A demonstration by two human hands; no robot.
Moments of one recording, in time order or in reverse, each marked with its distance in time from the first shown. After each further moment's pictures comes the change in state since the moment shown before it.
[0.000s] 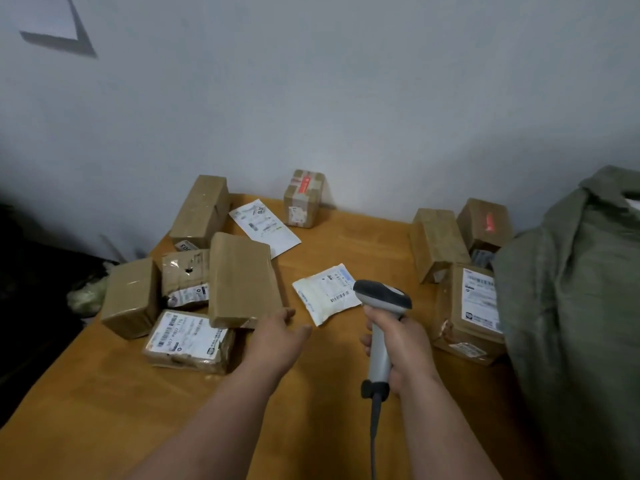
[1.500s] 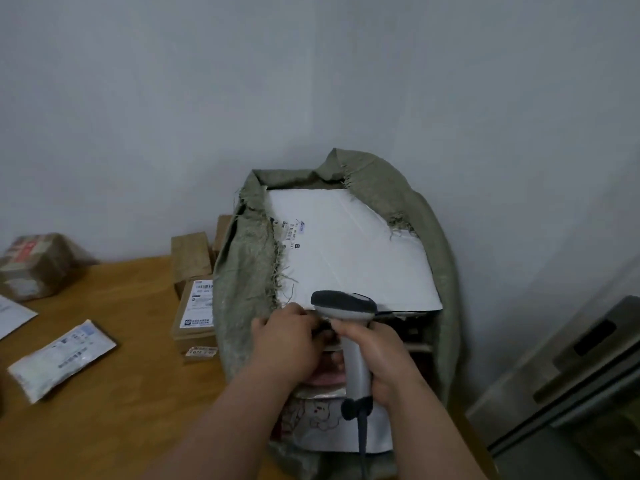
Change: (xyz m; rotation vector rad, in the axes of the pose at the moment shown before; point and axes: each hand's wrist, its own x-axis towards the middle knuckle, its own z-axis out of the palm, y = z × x) left_hand -0.221 0.202 0.364 0.821 -0.190 0.890; right_hand -0.082 -0.059 -0.429 0.206 0.143 -0.089
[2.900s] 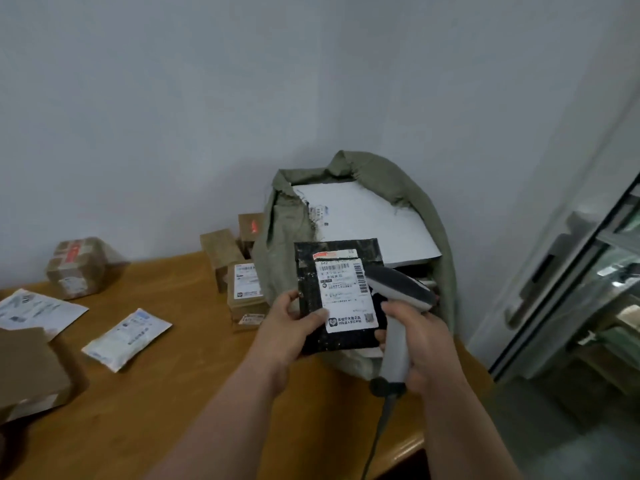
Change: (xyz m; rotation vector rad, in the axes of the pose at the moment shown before) left_hand -0.155 -0.089 -0.065 -1.400 -0.158 -0.255; right_hand -0.159 0.048 0.070 0.177 0.342 -0.176
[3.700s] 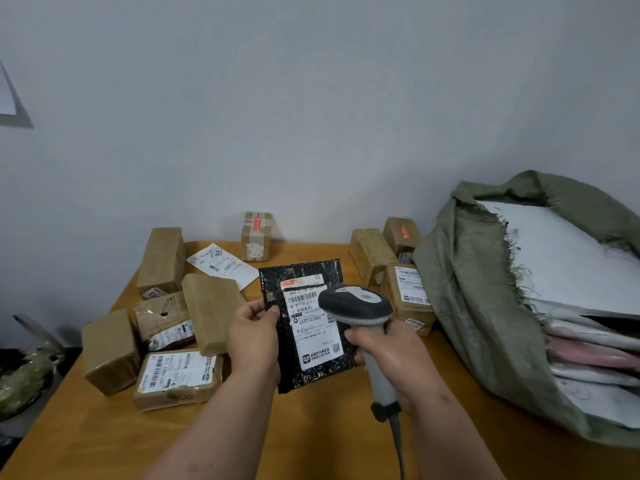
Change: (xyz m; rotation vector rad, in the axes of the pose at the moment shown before) left_hand -0.038 -0.007 -0.336 -0.334 0.789 0.147; right_hand -0.106 0.117 0.291 -0.609 -0.549 -0.108
